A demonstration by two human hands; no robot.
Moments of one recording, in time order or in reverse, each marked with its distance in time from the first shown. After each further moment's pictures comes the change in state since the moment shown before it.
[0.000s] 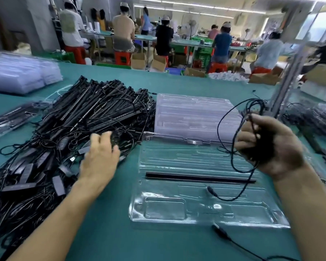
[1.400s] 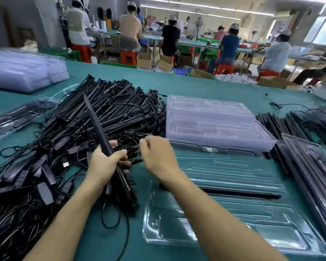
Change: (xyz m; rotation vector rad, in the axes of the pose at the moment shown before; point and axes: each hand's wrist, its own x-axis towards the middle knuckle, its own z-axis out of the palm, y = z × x) left_hand 0.024 -0.024 0.012 -1.162 -0.183 -0.530; right_hand 0.115 0.196 0.113 -1.552 0.002 -0.223
